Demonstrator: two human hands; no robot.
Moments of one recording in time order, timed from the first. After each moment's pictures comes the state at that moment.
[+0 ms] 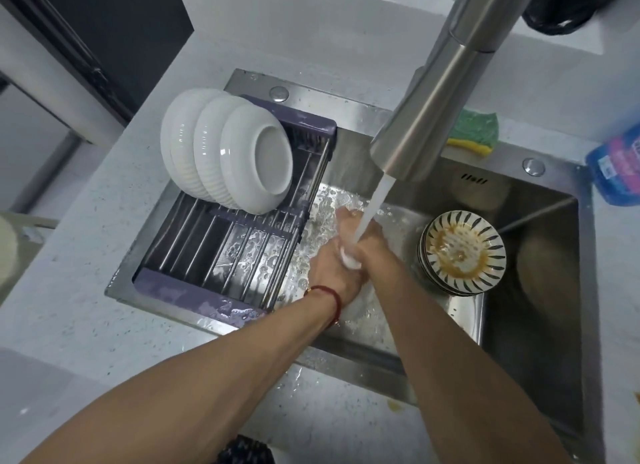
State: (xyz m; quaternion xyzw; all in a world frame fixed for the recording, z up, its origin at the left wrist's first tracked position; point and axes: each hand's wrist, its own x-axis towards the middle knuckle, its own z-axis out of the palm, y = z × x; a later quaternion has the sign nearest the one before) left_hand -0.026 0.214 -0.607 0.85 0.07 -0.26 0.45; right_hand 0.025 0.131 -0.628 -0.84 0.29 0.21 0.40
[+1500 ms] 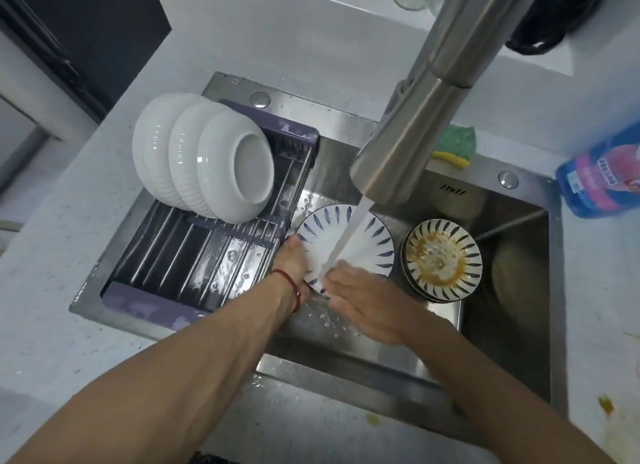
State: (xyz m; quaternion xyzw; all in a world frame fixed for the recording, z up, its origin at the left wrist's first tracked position) left_hand 0.016 0.221 -0.626 0.58 0.37 -0.32 0.64; right_hand -0.072 0.067 -0.607 -0.93 -0.19 0.25 0.21
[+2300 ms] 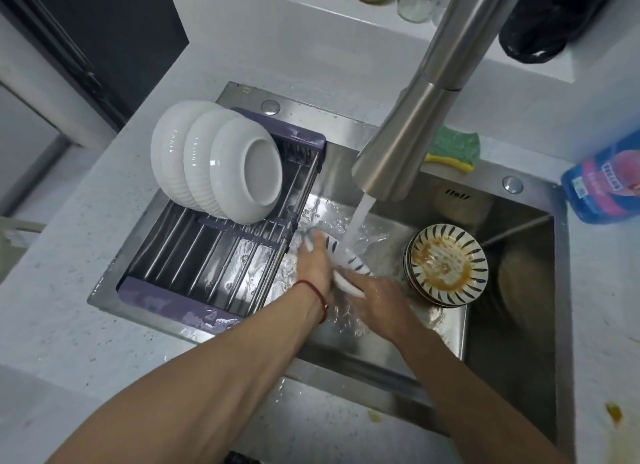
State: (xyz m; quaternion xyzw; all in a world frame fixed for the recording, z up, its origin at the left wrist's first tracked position) left_hand 0.000 0.196 -0.616 0.57 0.37 -0.27 0.68; right_hand -0.079 0.075 -0.619 -0.94 0.01 0.10 0.32
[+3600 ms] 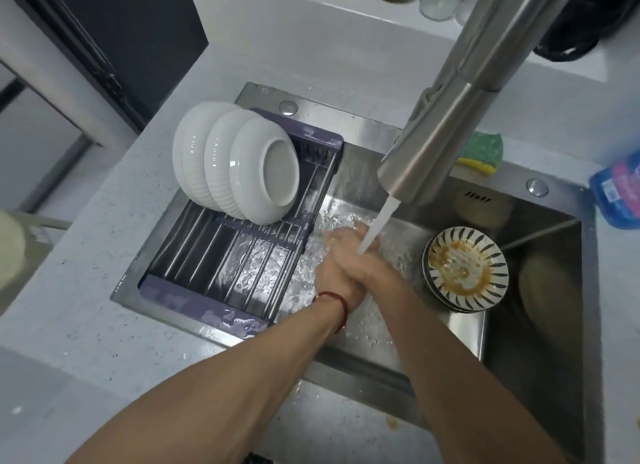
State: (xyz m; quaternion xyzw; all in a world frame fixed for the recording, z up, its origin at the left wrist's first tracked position) left_hand -0.019 0.200 -0.585 0.84 0.13 -0.27 0.46; right_hand 0.024 0.133 -0.609 -0.81 0.28 0.27 0.44
